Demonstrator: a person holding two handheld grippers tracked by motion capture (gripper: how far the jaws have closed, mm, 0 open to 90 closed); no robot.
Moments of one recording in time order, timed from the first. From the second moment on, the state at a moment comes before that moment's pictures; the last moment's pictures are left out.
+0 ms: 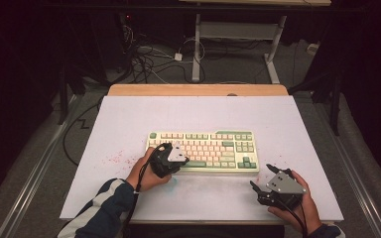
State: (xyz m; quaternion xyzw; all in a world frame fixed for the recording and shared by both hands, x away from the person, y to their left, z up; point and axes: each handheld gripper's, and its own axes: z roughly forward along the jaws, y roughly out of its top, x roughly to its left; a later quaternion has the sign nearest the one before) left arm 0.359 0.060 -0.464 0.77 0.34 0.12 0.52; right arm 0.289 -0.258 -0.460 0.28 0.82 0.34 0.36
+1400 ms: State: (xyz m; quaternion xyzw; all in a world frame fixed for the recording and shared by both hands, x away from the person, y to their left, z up) left arm 0.361 0.085 -0.451 0.75 0.35 0.16 0.54; right arm 0.289 -0.258 -0.461 0.28 0.83 0.33 0.36
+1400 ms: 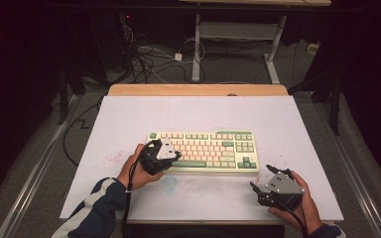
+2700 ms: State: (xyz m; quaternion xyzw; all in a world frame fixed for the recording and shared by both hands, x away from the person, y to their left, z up) left arm 0.352 0.134 -0.460 0.70 0.37 0.24 0.57; right arm 0.291 -0.260 -0.459 0.29 0.82 0.34 0.36
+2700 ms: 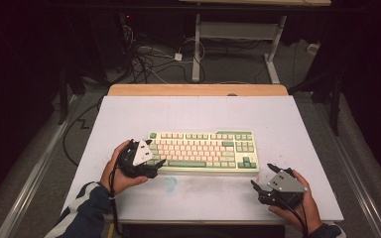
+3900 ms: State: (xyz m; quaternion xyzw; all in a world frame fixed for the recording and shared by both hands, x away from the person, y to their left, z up) left arm 0.329 0.161 -0.480 0.69 0.41 0.25 0.55; right arm 0.313 -0.249 -0.444 0.29 0.82 0.39 0.30
